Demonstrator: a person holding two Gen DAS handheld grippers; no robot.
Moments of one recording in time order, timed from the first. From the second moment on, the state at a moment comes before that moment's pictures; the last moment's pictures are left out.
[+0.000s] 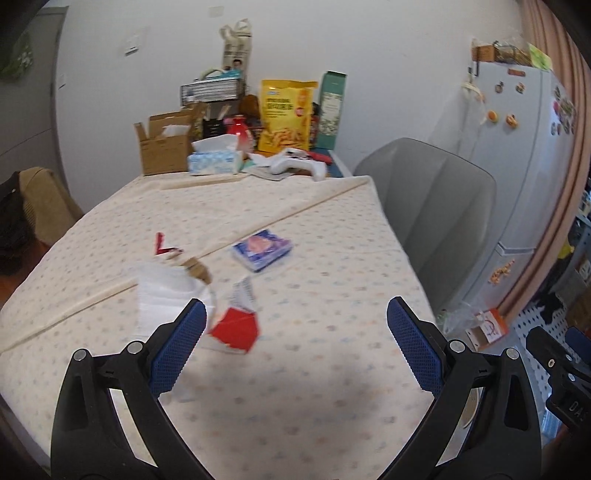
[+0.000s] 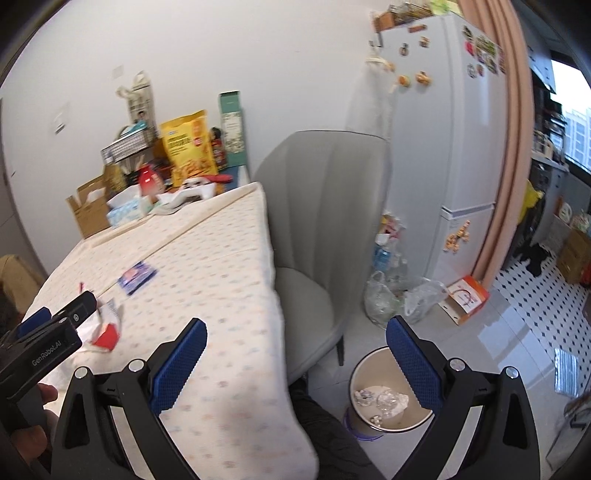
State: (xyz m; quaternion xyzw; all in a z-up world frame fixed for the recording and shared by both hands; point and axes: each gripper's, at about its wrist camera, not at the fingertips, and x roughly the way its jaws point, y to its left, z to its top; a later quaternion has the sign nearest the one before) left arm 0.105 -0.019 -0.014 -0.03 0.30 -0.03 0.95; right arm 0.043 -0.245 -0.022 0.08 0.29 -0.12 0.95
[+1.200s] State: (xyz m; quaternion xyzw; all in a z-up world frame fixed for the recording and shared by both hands) left arm 0.114 0.083 -0.084 -0.06 0.38 0.06 0.92; right arm 0.087 -0.138 -0.055 0.02 0.34 -0.04 0.94
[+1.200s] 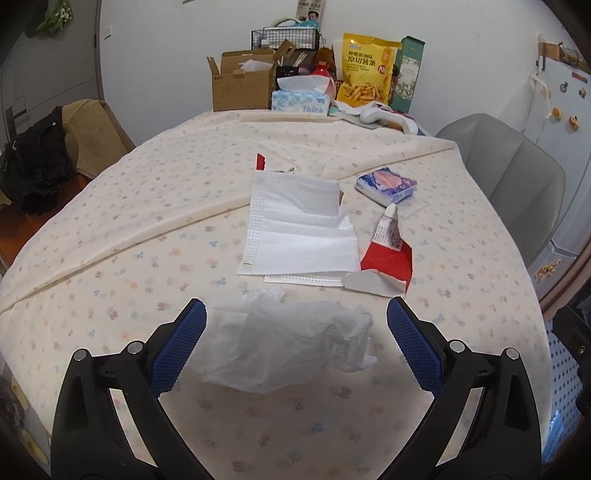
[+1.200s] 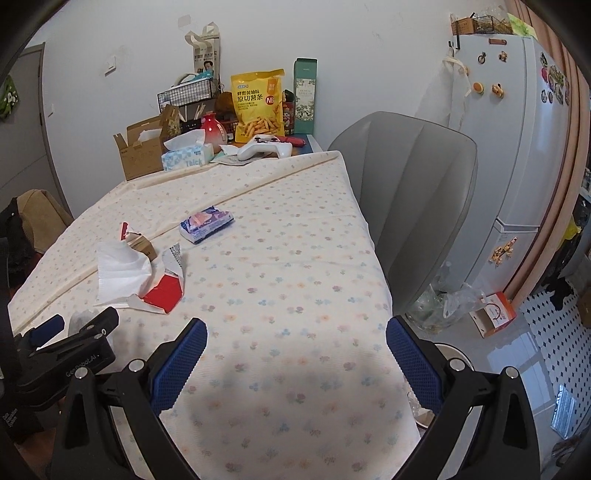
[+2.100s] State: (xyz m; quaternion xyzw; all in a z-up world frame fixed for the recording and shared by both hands) left arm 0.117 0.141 -0.061 -0.09 0.34 0.11 0.93; right arm 0.120 -0.064 -0.062 0.01 0.36 0.05 0.93
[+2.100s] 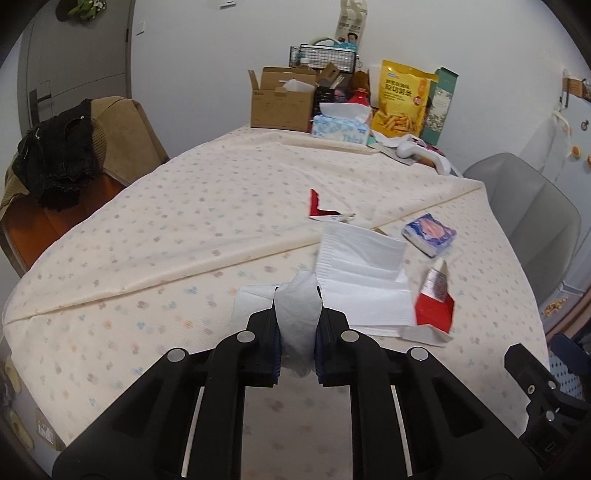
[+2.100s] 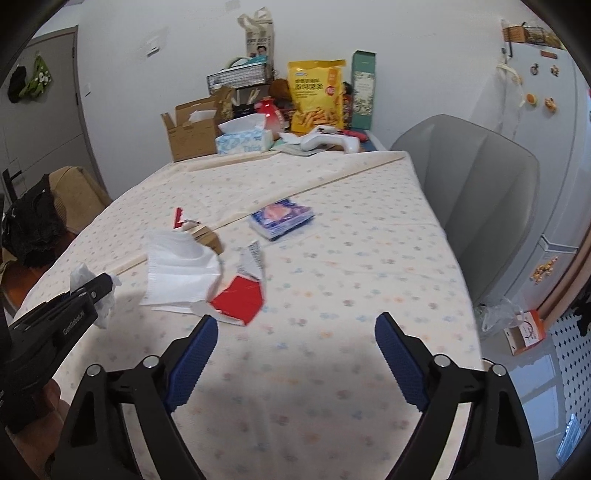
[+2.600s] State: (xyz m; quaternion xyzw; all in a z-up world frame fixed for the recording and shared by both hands) left arm 0.140 0.163 -0.083 -0.10 0.37 0.12 0.92; right arm 0.156 -0.015 -0.090 -0.03 0.40 0.12 0.91
